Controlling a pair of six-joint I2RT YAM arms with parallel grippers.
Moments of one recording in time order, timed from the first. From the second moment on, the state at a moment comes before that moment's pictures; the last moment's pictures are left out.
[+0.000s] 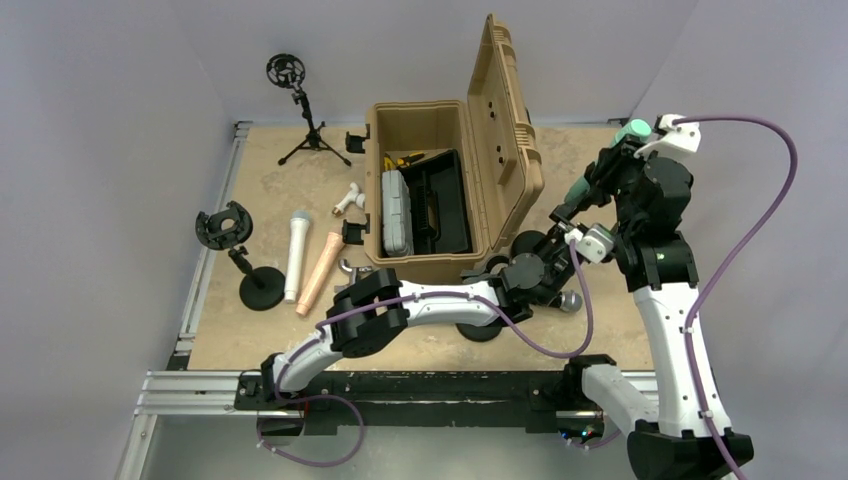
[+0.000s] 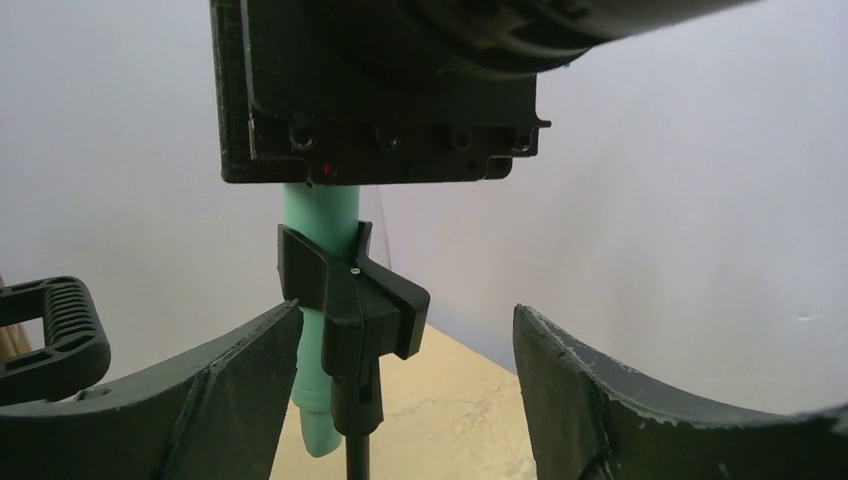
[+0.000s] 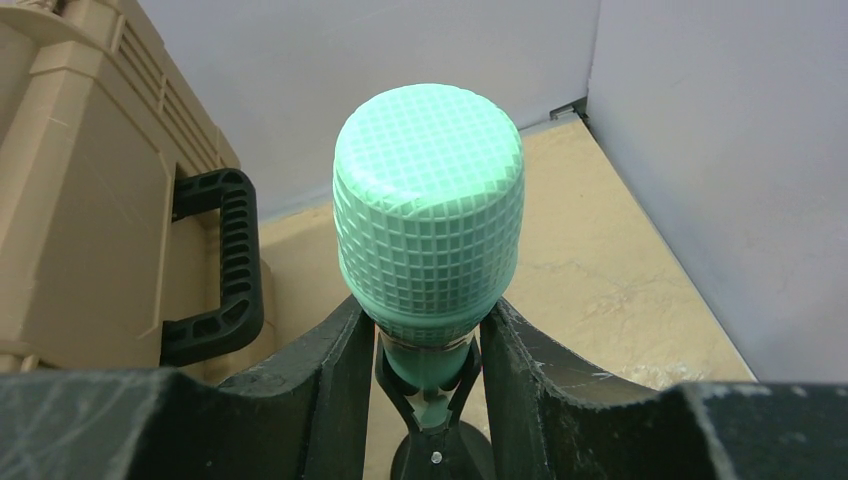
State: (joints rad) left arm -1.31 2.29 1.82 1.00 -0.52 0.42; right arm 0.05 0.93 1.15 -0.31 0.27 0.25
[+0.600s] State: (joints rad) left arm -1.32 2.29 1.70 1.14 -0.48 0.48; right arm 0.05 0.96 1.18 -0.31 0.27 0.28
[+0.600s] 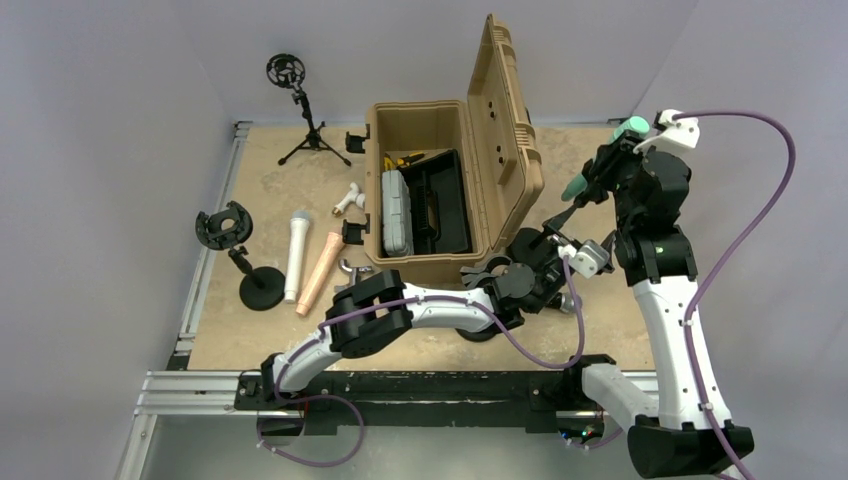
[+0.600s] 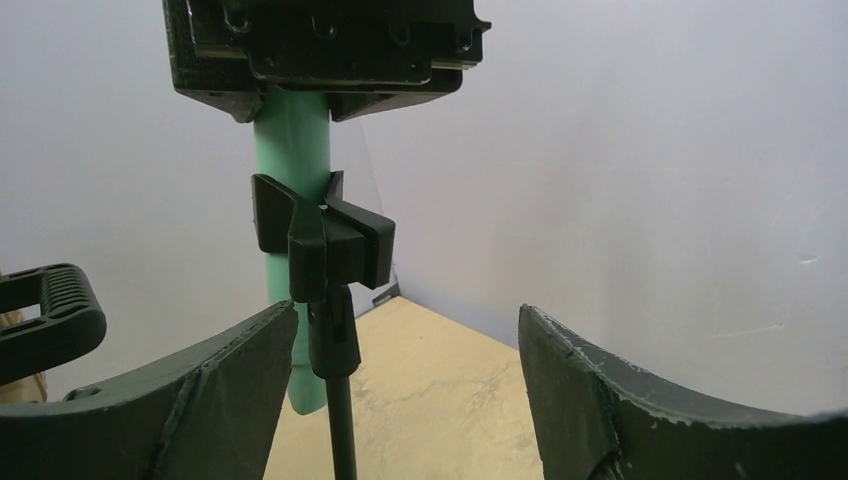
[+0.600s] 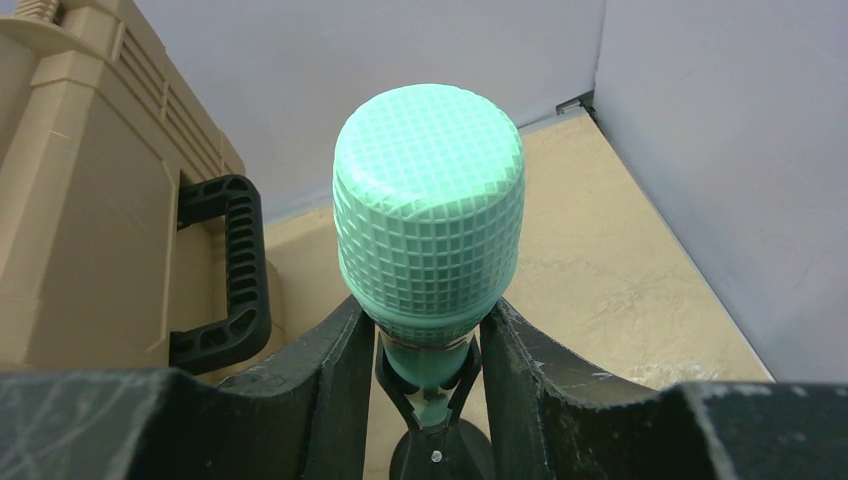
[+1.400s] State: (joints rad) left arm -1.35 1.99 1.66 0.96 -0.40 0.40; right arm 0.05 0.93 1.25 -0.37 0.38 0.22
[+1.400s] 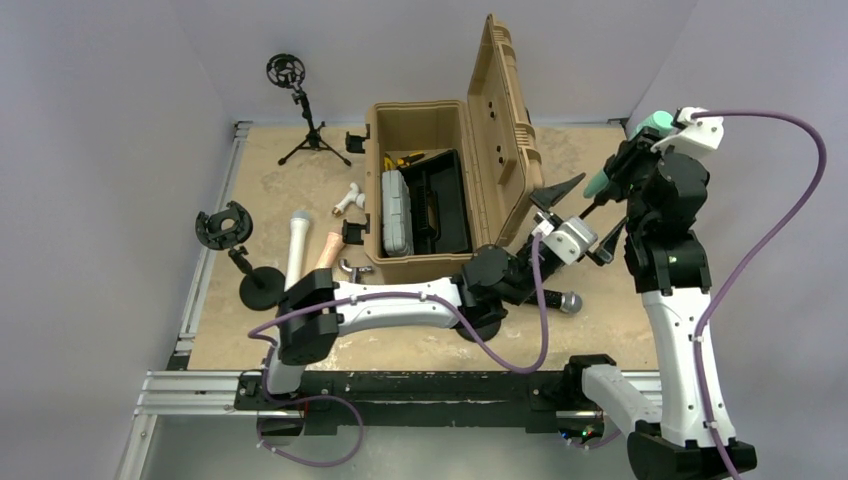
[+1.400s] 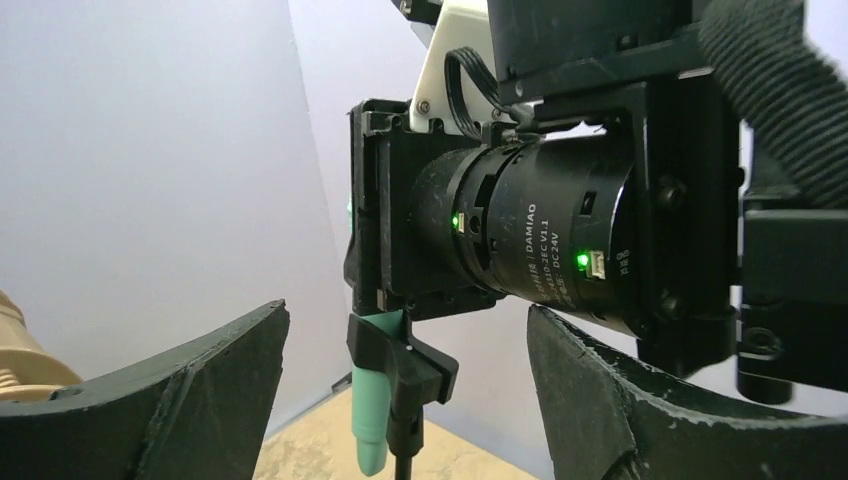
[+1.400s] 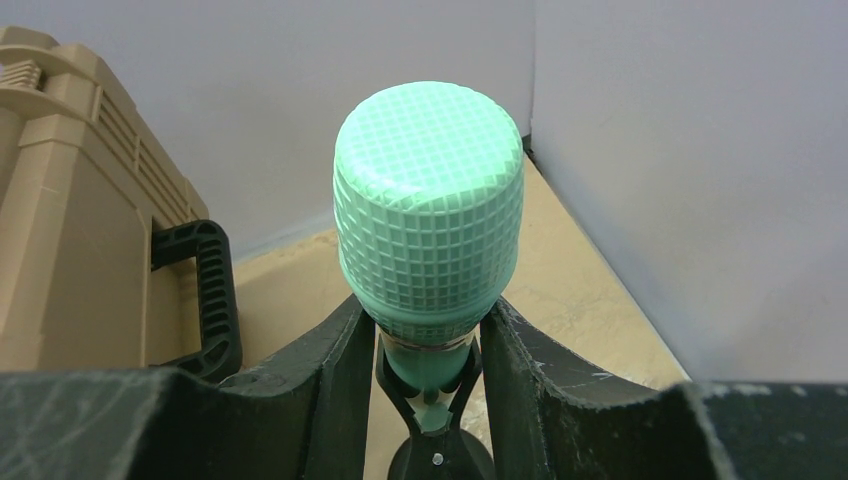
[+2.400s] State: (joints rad) left arm -1.34 1.24 1.35 0.37 -0.37 0.08; right arm 0.15 0.77 1.52 -0.82 0.08 0.12
